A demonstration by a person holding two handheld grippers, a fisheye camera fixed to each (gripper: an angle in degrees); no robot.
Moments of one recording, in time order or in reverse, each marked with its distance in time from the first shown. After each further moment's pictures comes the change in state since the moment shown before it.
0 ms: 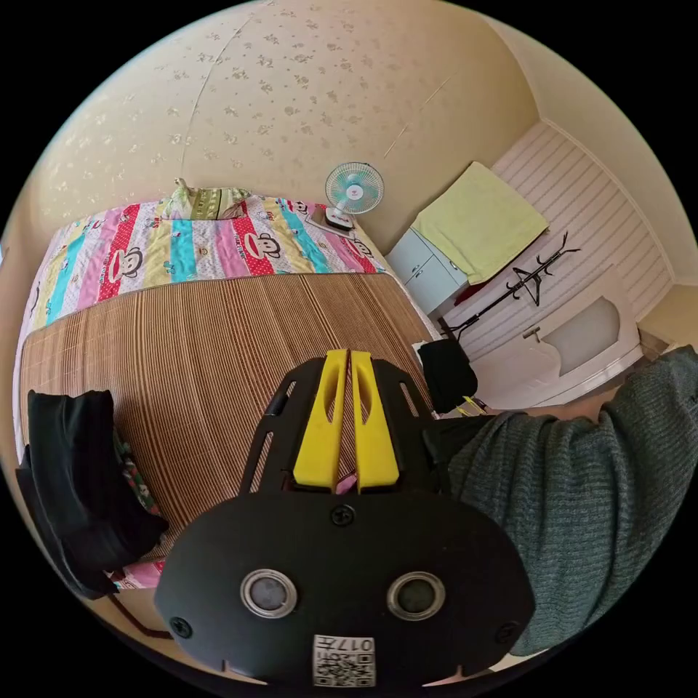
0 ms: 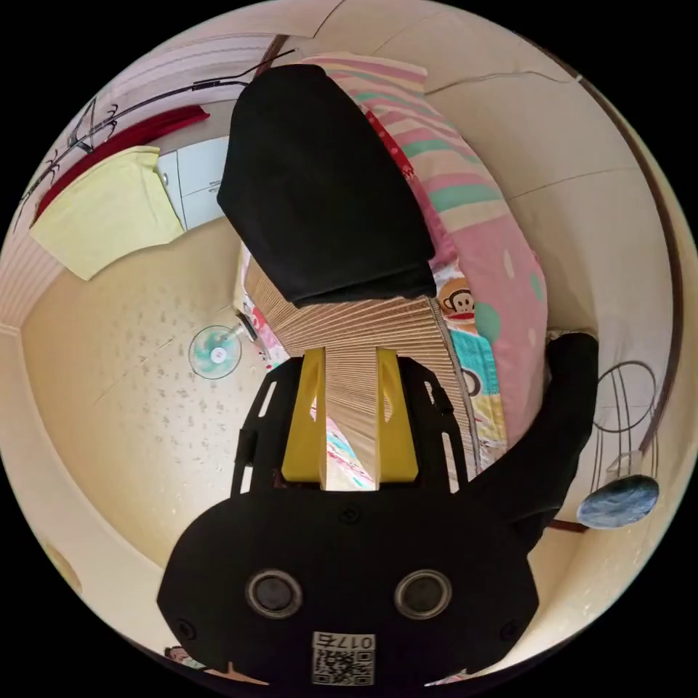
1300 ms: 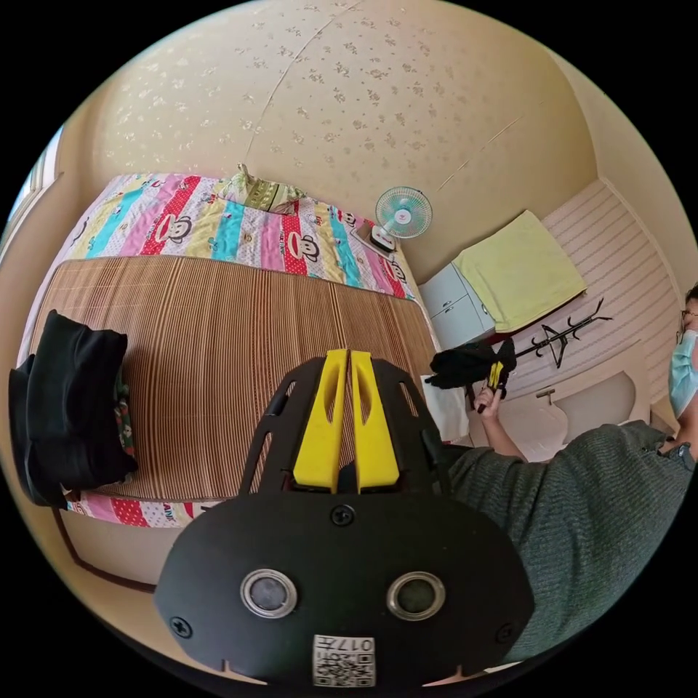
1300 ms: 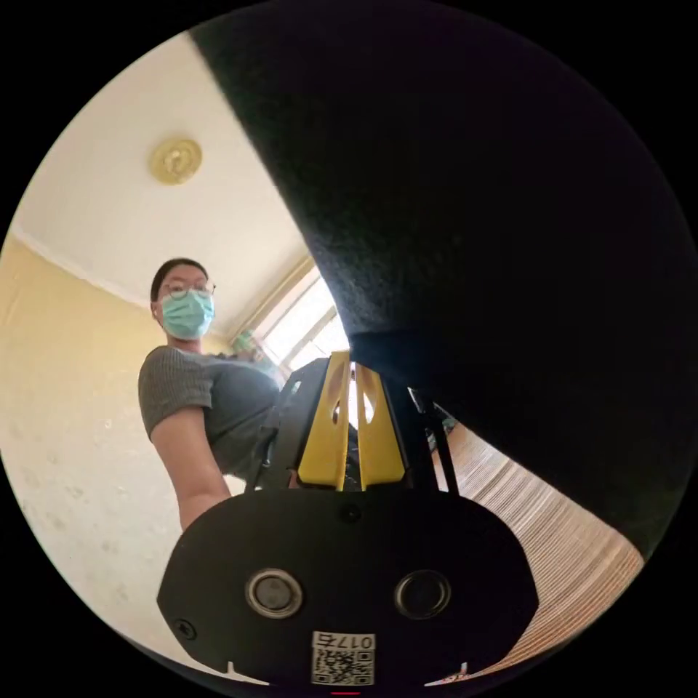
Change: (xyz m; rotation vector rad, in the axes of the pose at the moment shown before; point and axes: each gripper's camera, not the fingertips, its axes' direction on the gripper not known) left arm -0.039 0.016 0.137 0.080 -0.051 -0.212; right arm -0.242 0.289 0.232 -1.367 -0.734 -1.199
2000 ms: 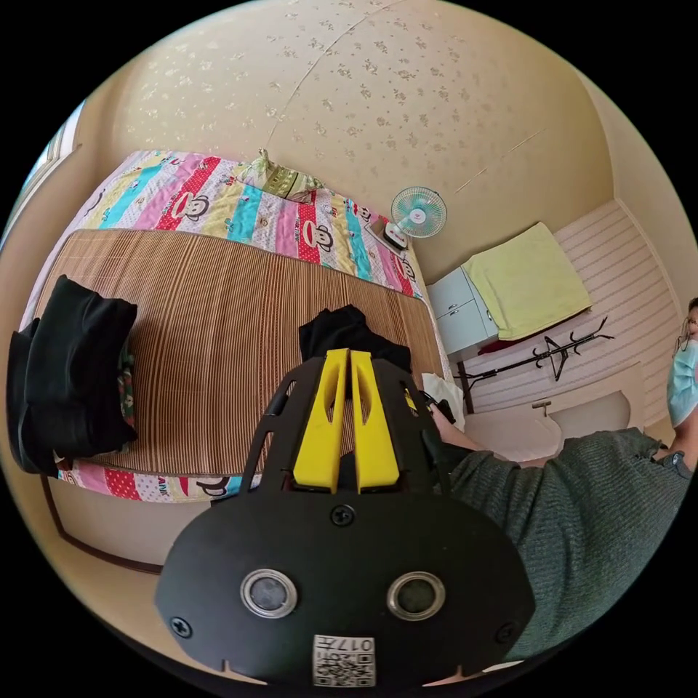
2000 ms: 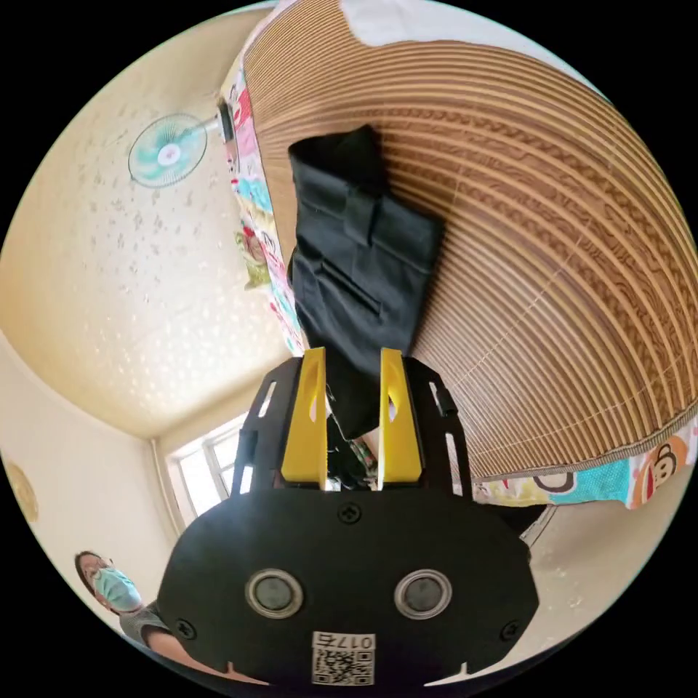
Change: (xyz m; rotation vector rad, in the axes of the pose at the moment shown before) left arm -0.049 0.021 0.039 -0.022 -0.006 -0.107; right arm 0.330 0.181 0.054 0.481 0.589 1.114
